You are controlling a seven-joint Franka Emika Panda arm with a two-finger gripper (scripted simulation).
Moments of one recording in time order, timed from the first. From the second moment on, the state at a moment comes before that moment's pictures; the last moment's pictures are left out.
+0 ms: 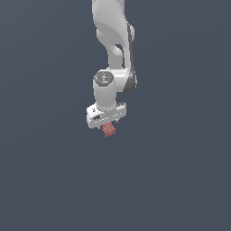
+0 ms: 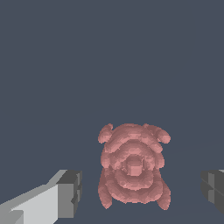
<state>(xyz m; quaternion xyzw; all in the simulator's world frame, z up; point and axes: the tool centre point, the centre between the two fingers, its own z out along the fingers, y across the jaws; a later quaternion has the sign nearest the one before) -0.054 -0.040 0.084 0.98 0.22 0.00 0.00</state>
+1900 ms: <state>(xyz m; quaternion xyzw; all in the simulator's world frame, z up) -0.019 0.009 0.055 0.98 0.22 0.00 0.00</state>
